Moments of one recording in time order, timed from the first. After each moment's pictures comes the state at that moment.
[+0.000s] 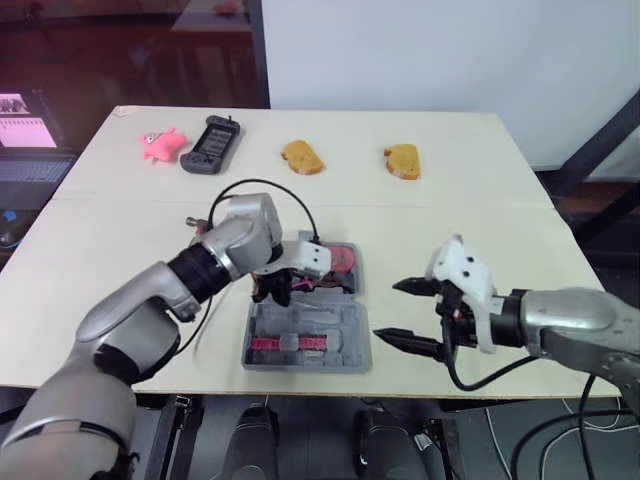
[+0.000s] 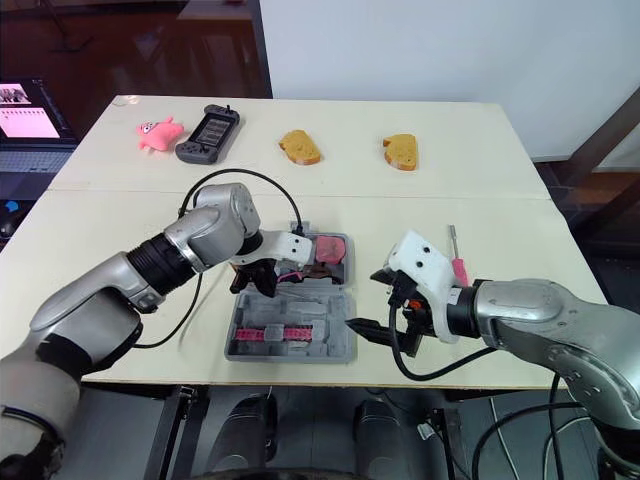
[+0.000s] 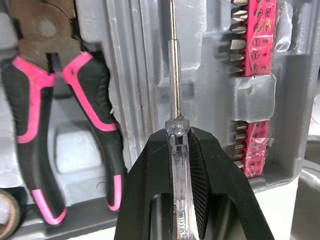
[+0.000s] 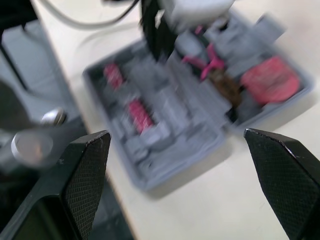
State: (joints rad) left arm -1.11 0.51 -0.89 0.33 0.28 0.70 -1.61; right arm -0.26 -0.96 -0.12 -0.80 1.00 1.18 0.52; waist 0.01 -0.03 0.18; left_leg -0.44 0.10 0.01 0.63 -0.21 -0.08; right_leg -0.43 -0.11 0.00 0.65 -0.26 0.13
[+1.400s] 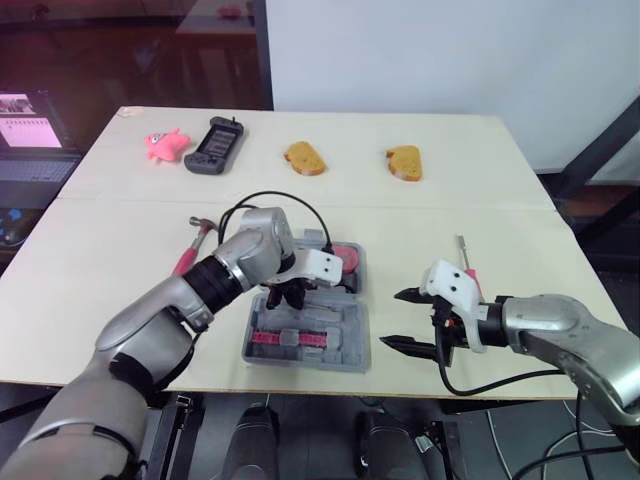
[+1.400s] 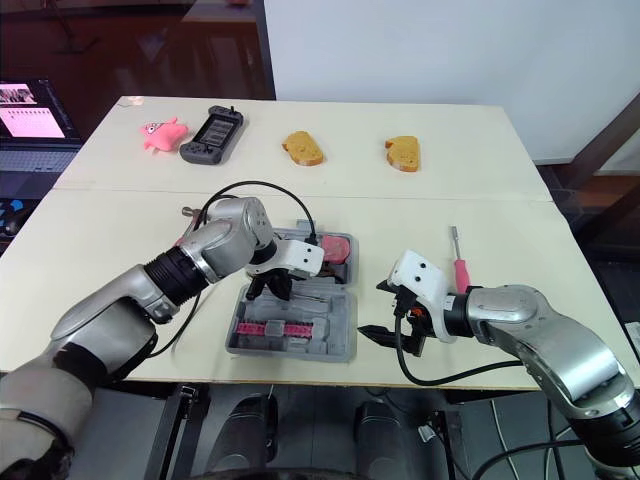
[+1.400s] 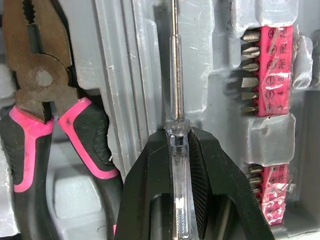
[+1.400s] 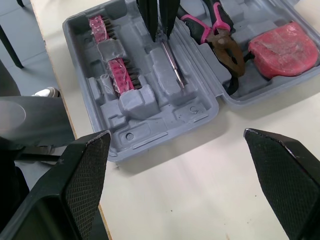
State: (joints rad) left arm -1.06 0.44 -0.85 0.38 0.31 0.56 -1.50; right arm -0.16 -0.94 0.07 -0.59 0.59 0.84 0.76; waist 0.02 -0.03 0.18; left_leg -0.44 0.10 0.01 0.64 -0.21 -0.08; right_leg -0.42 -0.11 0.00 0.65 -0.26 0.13
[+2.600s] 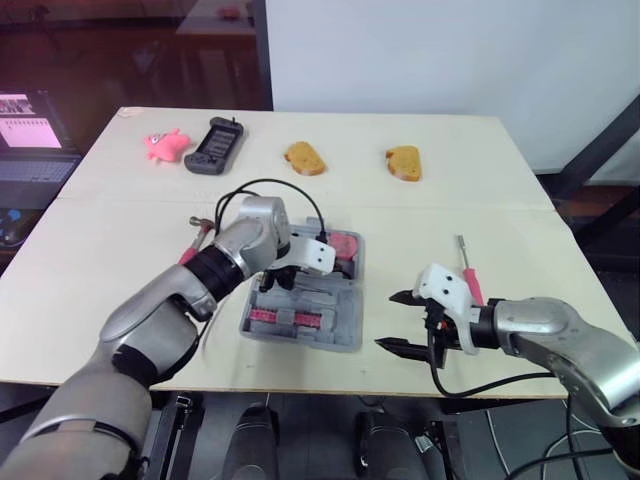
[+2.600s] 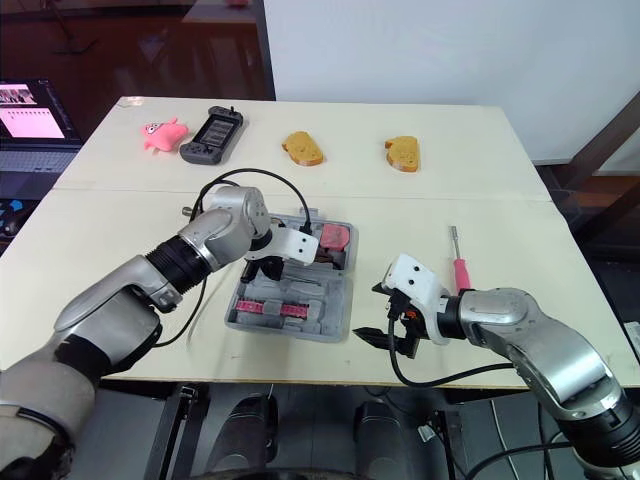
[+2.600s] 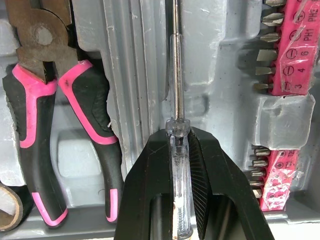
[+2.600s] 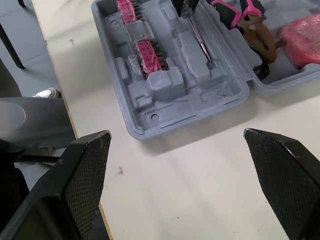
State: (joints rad) left arm -1.11 0.41 -0.84 0.51 0.44 0.47 -1.44; right arm -0.16 -0.89 0.10 -0.59 0.54 0.85 0.77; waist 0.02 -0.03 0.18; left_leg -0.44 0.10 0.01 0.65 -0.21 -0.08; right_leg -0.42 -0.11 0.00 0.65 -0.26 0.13
